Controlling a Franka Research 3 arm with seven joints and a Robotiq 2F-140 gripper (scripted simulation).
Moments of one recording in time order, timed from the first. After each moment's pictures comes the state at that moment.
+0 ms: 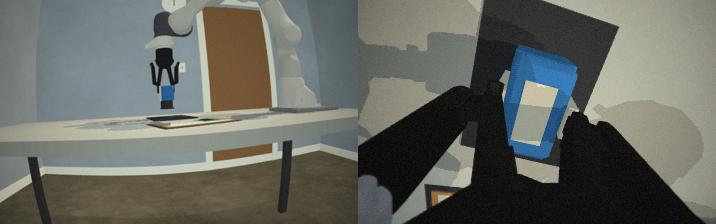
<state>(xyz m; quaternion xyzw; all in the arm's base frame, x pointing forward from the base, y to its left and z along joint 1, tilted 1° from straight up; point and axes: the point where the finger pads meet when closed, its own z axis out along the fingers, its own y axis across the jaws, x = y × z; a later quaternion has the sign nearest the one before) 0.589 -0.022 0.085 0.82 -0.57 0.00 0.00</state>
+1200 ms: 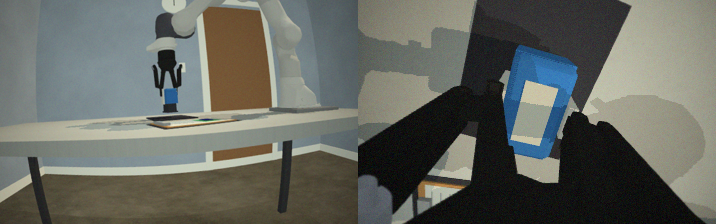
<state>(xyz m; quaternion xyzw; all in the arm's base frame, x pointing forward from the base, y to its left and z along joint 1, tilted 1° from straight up) 0.574 0.000 0.070 0.83 -0.55 -0.01 0.00</state>
